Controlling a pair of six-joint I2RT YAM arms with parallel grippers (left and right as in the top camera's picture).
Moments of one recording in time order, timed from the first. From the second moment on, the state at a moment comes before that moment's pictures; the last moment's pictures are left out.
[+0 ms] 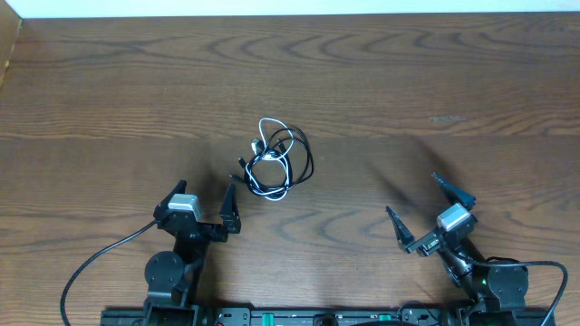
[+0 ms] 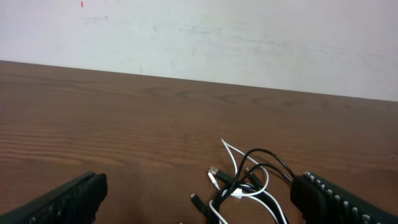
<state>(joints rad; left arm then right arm) -0.10 0.01 0.01 -0.10 0.07 -0.17 0.09 0.01 0.01 0.06 -0.50 -0.08</state>
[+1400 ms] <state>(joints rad) -0.10 0.01 0.05 -0.13 0.28 -0.22 0.09 0.08 0.14 -0.06 -0.59 -0.03</state>
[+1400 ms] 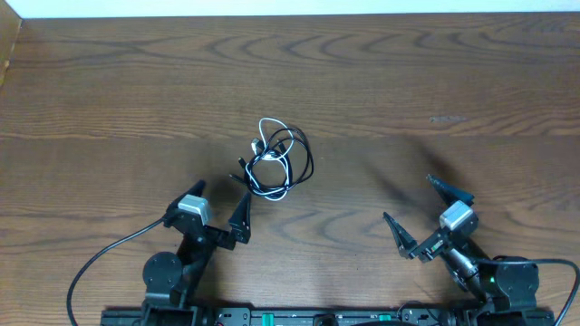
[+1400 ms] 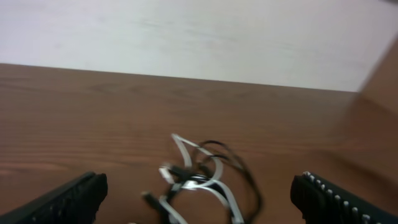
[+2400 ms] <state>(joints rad) -0.10 1.06 1.08 -1.04 0.62 -0.15 0.09 1.30 0.66 -0.26 -0.73 -0.12</state>
